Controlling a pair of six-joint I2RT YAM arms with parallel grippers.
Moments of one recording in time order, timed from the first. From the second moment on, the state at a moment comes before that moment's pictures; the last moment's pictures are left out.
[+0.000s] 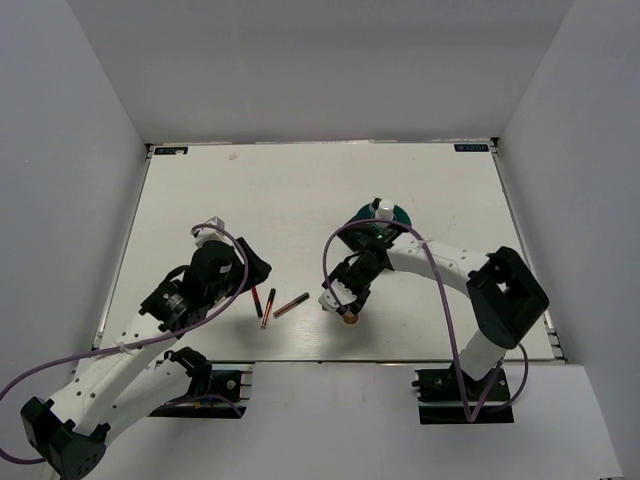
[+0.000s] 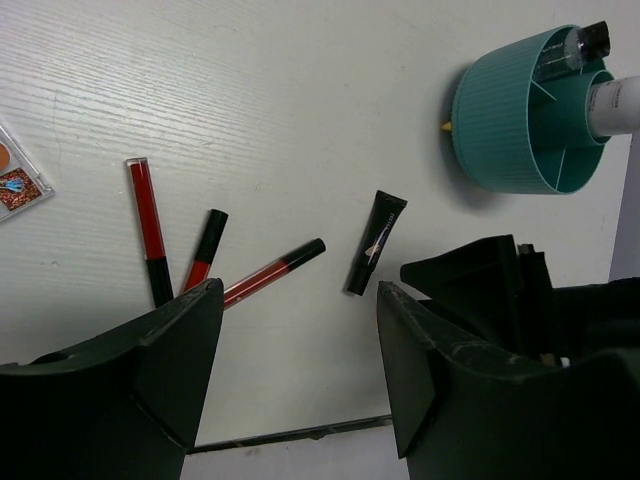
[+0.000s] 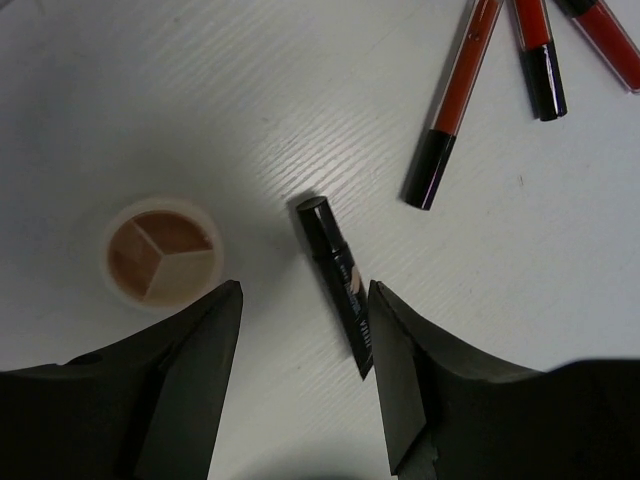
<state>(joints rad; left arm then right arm) -0.63 0.75 0.71 -0.61 -0.23 -0.90 0.80 1.64 1.08 -0.78 -0.65 -1.74</state>
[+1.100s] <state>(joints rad) -0.63 0.65 0.71 -0.67 -0.28 -0.92 0.95 1.85 1.21 -0.77 -0.38 -1.74</state>
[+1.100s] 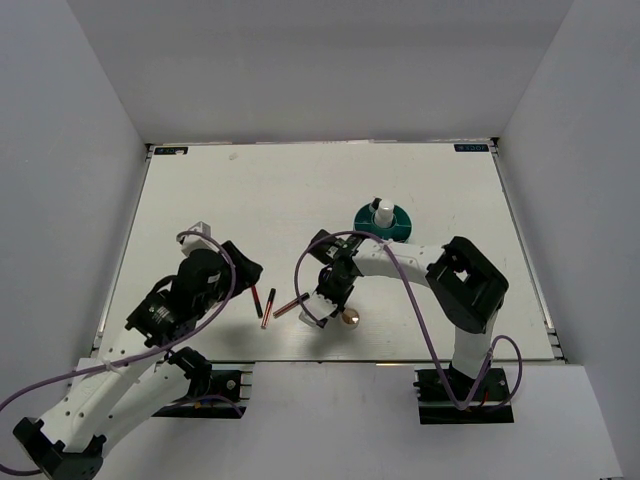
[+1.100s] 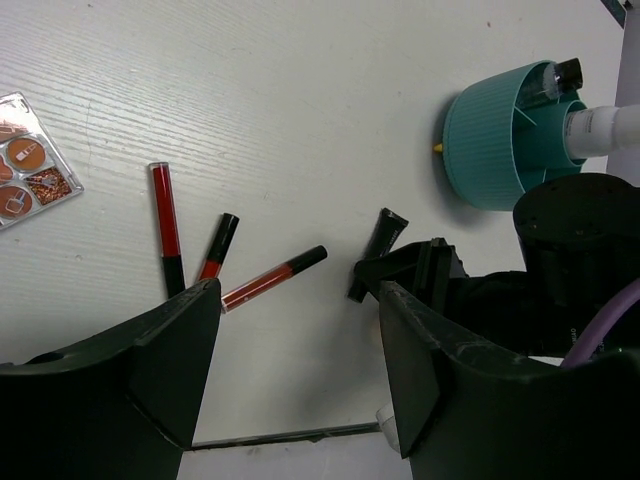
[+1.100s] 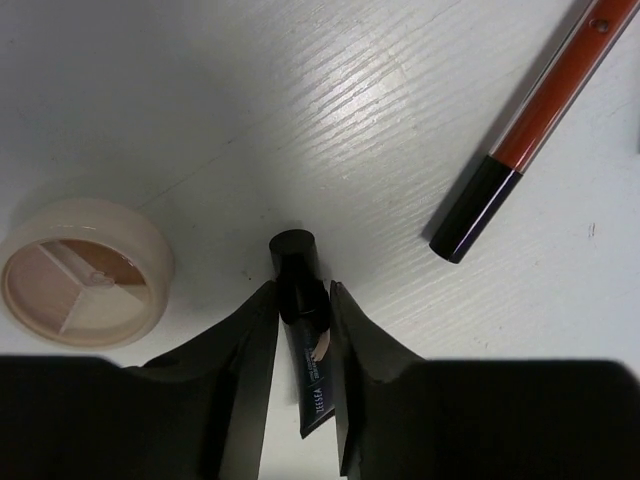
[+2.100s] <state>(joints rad) -0.63 0.70 0.63 -0.59 -0.21 -0.94 0.43 1.28 1.18 -0.43 -0.77 -0.61</state>
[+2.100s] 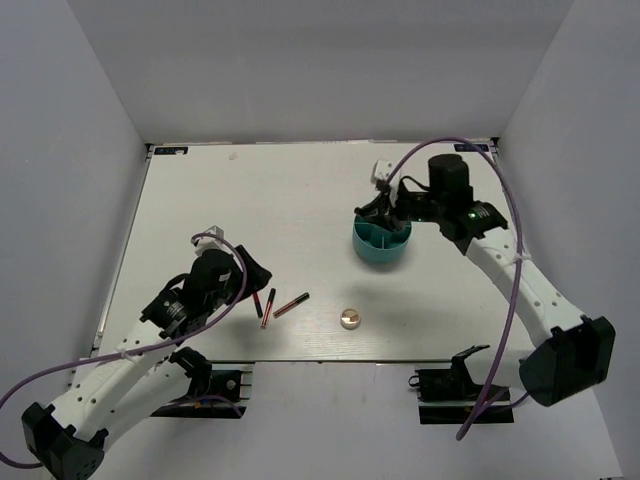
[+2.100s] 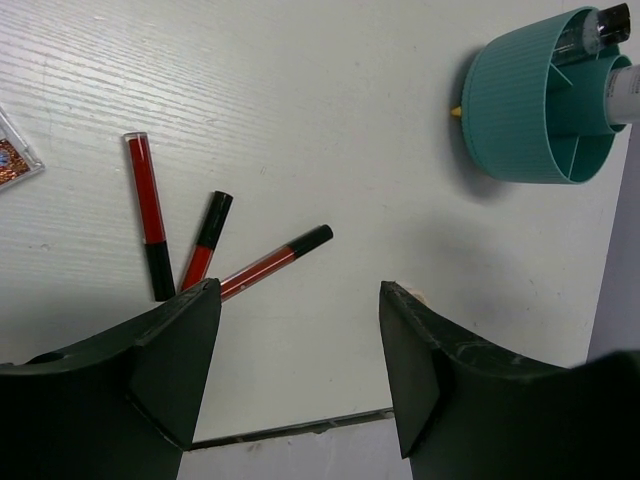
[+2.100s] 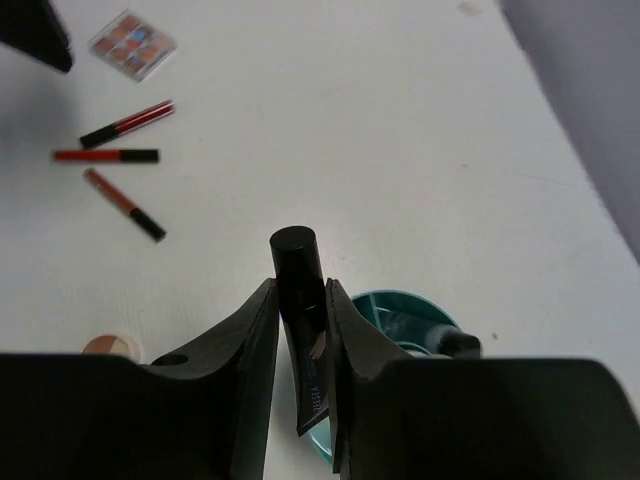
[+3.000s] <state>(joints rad) -0.63 0.70 0.63 -0.55 -0.18 -0.92 0.03 1.60 1.11 0.11 -0.97 -0.01</state>
